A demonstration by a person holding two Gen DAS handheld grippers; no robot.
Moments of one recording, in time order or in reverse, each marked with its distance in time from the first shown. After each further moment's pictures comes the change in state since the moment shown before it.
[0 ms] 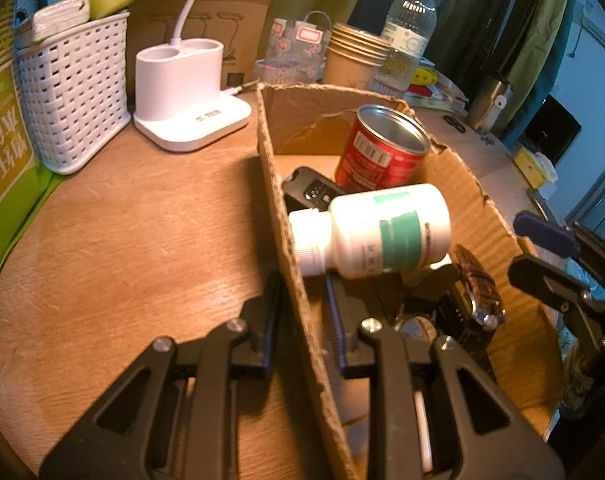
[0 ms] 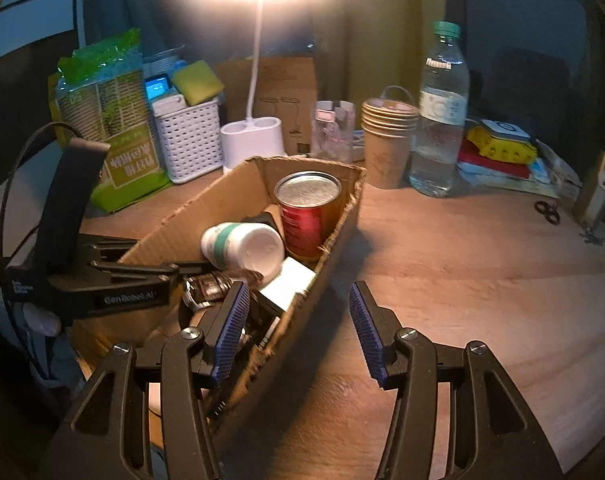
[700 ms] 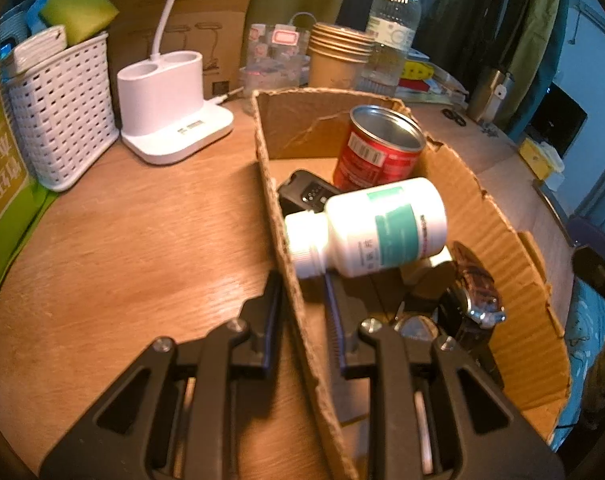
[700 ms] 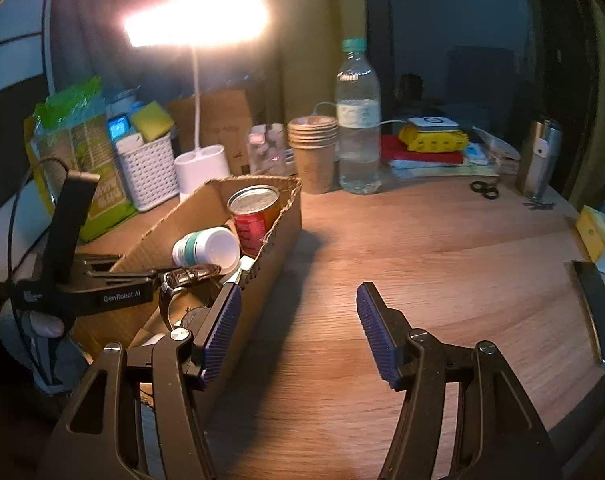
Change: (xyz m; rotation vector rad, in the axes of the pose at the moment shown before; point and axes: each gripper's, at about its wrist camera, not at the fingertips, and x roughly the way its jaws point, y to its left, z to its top) left arm 0.007 -0.027 0.003 0.035 -0.010 0.055; right arm -0.054 -0.040 -0.024 0.139 -0.099 -0.104
